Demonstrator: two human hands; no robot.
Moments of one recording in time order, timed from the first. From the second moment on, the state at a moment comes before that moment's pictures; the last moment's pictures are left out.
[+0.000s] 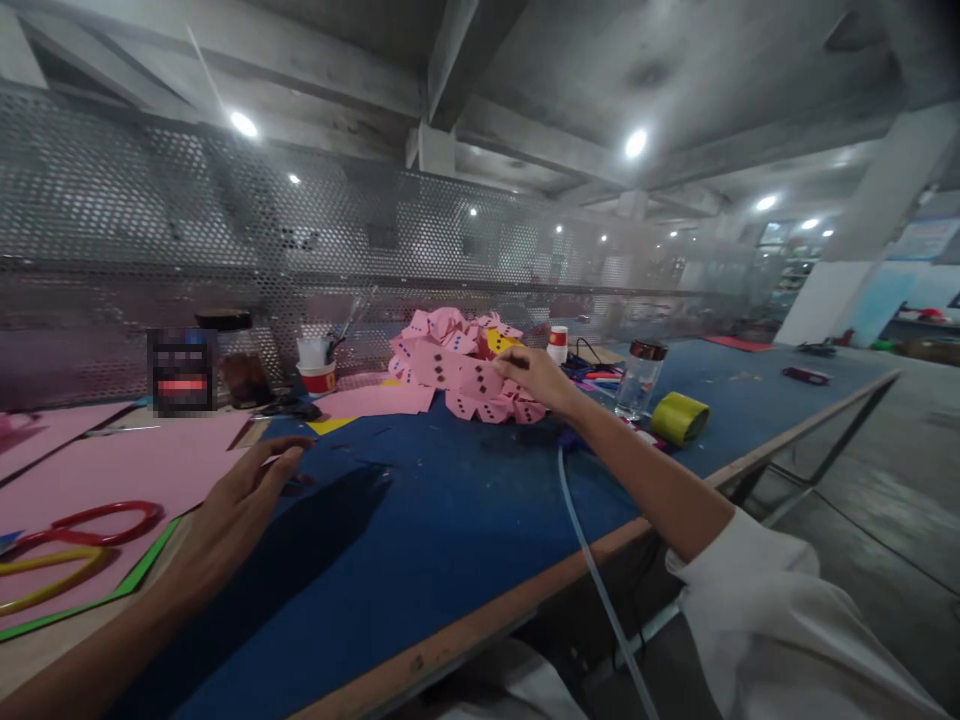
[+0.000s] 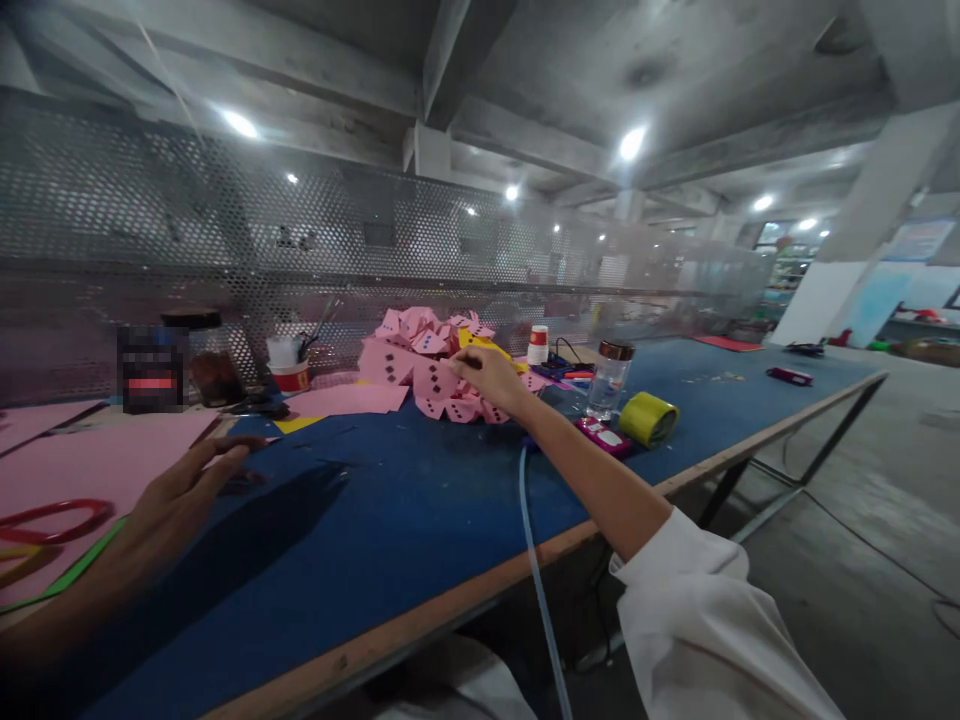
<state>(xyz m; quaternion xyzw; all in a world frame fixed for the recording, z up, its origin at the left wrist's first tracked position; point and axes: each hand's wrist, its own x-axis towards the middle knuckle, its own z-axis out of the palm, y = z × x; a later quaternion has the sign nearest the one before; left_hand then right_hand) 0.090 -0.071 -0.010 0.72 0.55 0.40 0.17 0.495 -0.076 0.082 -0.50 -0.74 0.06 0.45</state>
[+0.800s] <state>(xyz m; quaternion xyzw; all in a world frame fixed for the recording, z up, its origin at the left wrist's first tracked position) 0.085 -0.063 -0.018 0.71 0.54 0.39 0.25 0.644 -0.005 0.085 -0.64 -0.68 0.00 0.37</state>
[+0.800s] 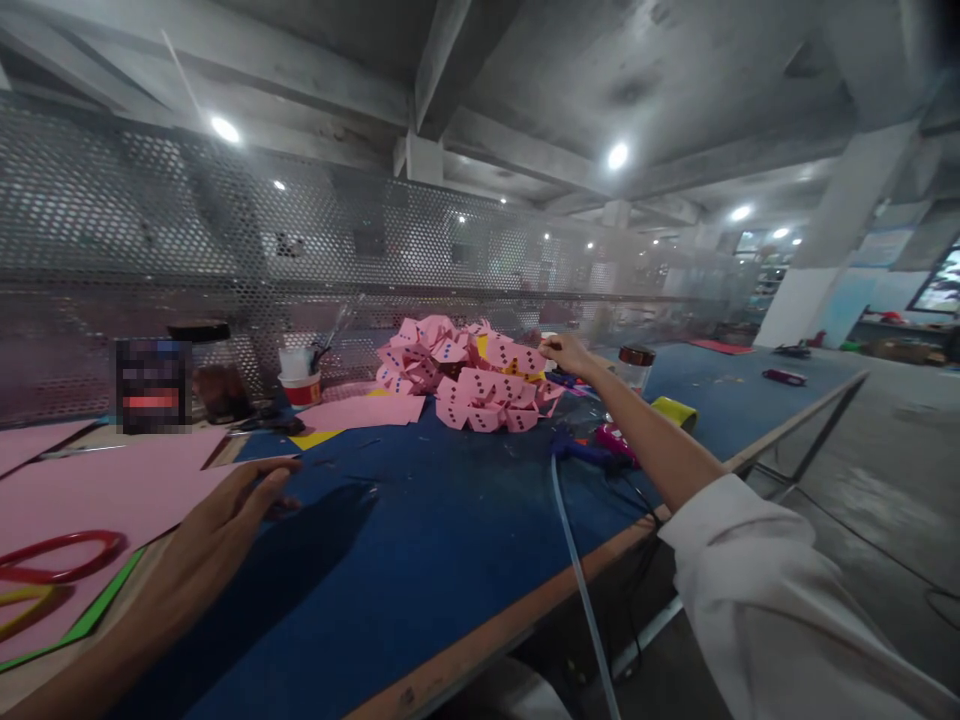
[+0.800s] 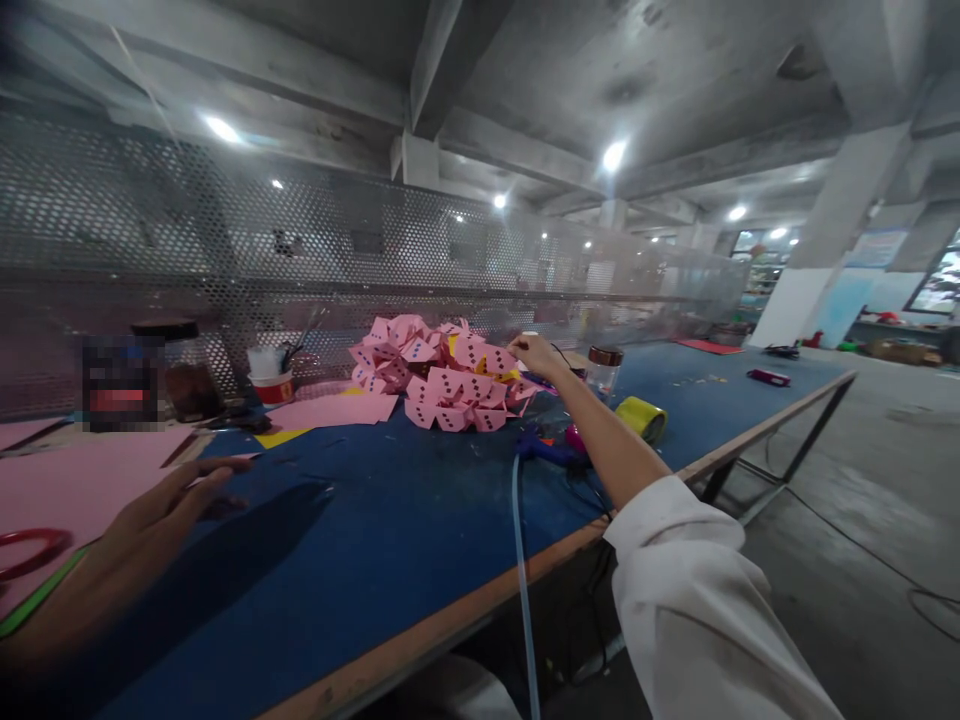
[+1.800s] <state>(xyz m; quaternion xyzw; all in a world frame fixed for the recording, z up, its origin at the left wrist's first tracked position) 0.101 -0.081 0.004 0.69 0.55 0.37 0.27 0.655 -0.017 0.093 -0.60 -0.72 -0.05 0.34</state>
